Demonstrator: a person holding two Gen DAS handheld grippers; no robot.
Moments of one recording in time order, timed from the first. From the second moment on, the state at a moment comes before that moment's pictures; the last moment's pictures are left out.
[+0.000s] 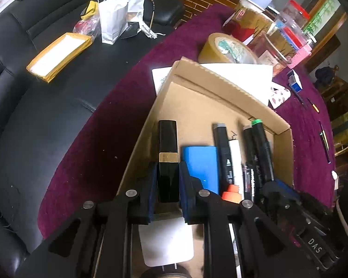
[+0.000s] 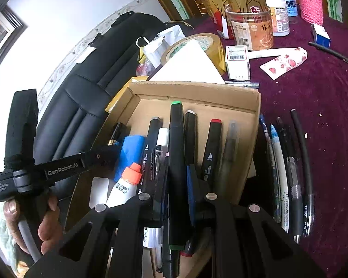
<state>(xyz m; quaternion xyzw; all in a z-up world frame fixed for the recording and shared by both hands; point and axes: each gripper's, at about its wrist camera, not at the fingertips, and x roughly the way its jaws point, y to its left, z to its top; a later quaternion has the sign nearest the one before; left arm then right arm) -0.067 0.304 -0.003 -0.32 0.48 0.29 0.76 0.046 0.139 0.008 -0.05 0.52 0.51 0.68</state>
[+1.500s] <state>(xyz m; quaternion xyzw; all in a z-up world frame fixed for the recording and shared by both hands) -0.043 0.109 0.037 -0.29 0.43 0.15 0.84 0.141 0.053 -0.026 -0.07 0.54 0.46 0.70</state>
